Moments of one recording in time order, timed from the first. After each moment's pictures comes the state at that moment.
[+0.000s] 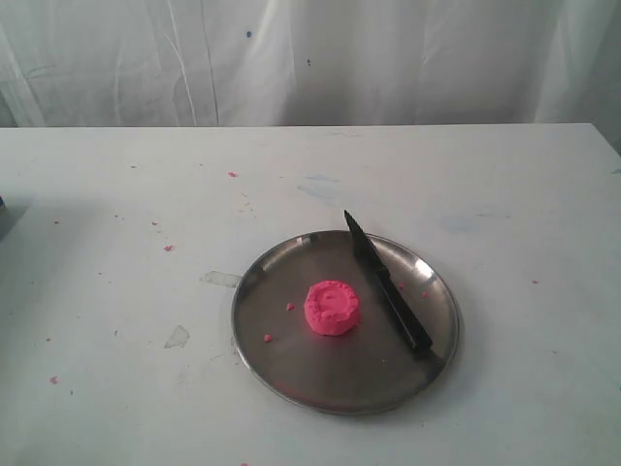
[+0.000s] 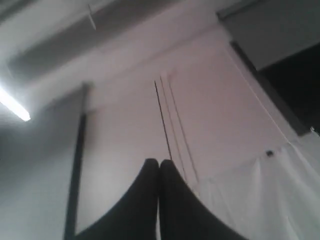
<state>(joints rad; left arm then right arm) 0.03 0.00 0.02 -0.07 0.52 0.13 0.11 0.00 0.00 -0.01 -1.14 0.47</state>
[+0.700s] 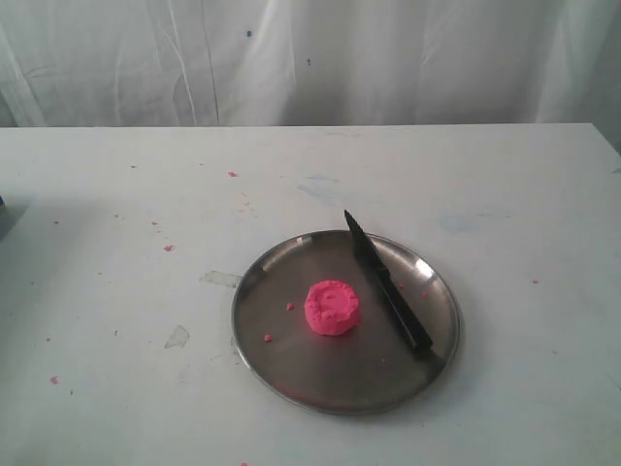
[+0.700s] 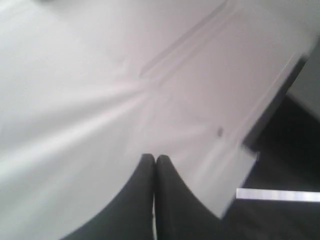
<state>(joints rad) 0.03 0.00 0.02 -0.07 0.52 0.13 0.11 0.01 -0.27 -0.56 -0.36 -0.20</state>
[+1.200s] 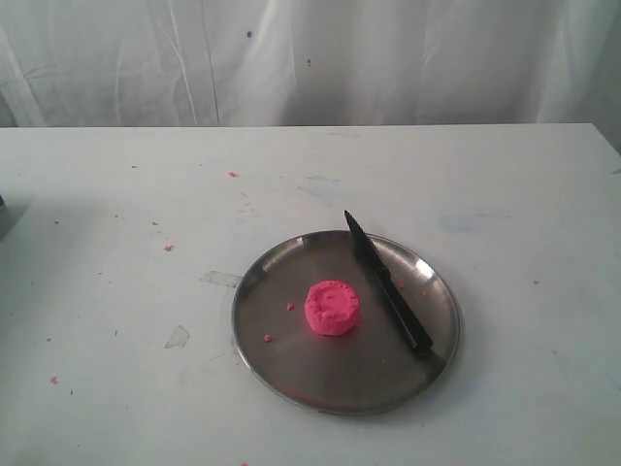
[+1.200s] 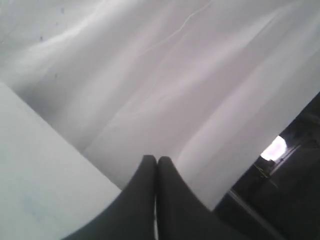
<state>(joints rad) 0.03 0.00 0.02 -0.07 0.52 0.13 0.14 0.18 -0.21 -0.58 -0.07 -0.11</state>
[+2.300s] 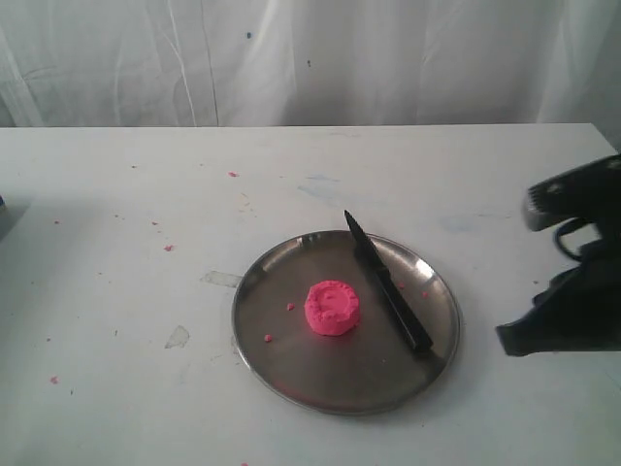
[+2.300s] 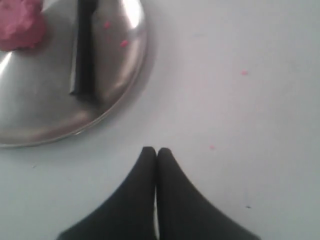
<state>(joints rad) 0.03 0.00 0.02 -0.07 0.52 0.13 0.36 1.09 -0.60 -0.12 0.54 0.03</state>
